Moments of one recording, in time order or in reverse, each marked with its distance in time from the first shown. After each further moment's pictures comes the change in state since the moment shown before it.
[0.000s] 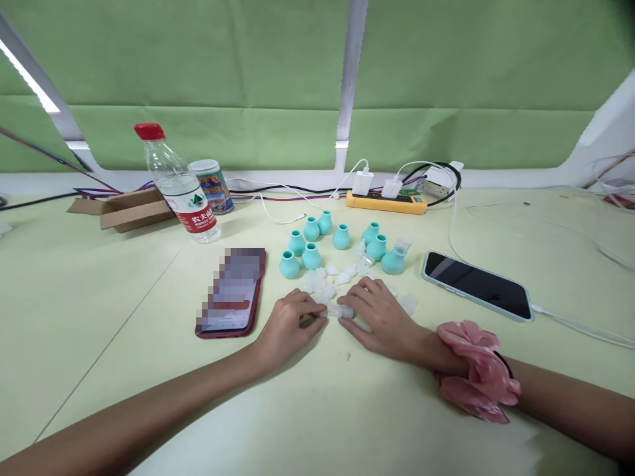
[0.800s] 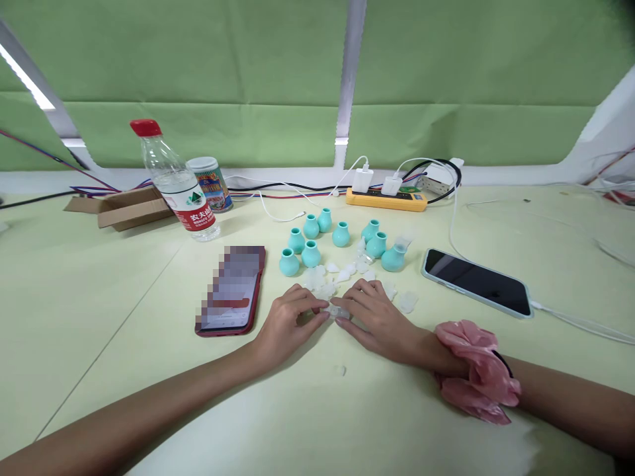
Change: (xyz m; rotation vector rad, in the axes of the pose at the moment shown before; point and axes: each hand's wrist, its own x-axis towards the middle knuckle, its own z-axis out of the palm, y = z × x) left_hand 0.001 0.000 -0.001 -0.071 0.100 0.147; right_hand -0.001 -0.006 0.000 0.051 -0.038 -0.012
